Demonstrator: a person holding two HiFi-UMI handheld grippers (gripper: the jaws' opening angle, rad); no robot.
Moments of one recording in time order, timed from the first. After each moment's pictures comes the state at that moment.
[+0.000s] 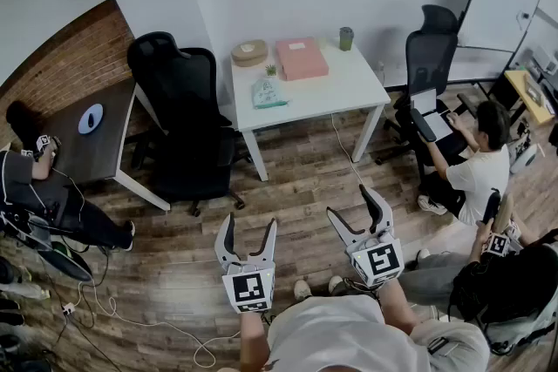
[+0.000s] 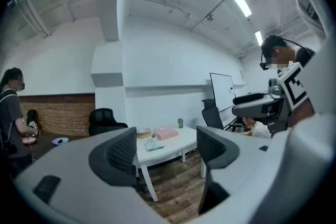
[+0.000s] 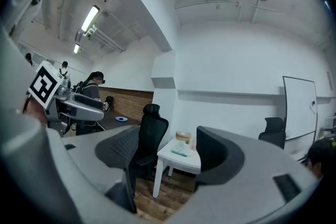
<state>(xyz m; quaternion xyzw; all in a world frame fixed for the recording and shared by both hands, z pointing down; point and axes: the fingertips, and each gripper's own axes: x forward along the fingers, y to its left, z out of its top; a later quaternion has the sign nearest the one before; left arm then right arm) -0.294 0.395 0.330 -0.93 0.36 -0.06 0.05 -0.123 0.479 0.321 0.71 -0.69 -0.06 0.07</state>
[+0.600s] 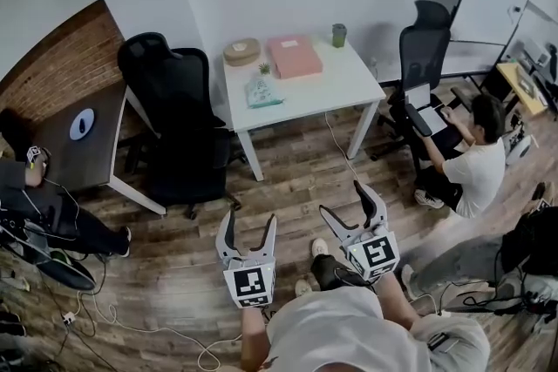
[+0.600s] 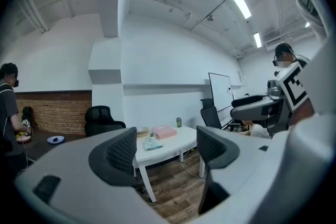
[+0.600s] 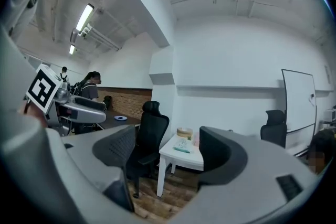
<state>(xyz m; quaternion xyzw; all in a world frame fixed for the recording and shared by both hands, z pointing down) -0.295 0.369 0.345 -0.93 0.35 -0.07 0.05 -0.133 0.450 0.341 0.72 -0.69 -0.02 0.06</state>
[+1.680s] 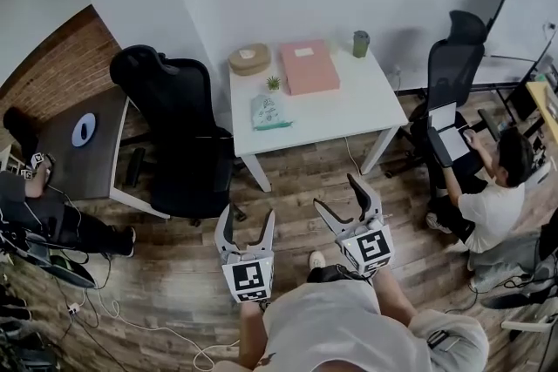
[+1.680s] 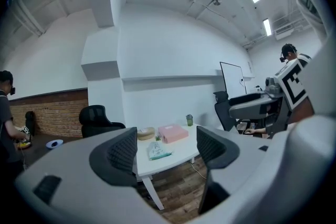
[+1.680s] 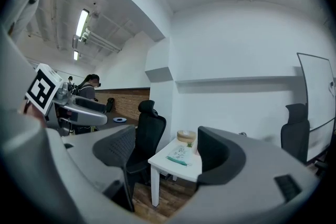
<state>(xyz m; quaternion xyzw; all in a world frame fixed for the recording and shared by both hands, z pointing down) -0.169 0.226 0.350 -0.91 0.39 -0.10 0.05 -0.008 0.287 0.349 0.68 -0.73 -0.01 0.05</state>
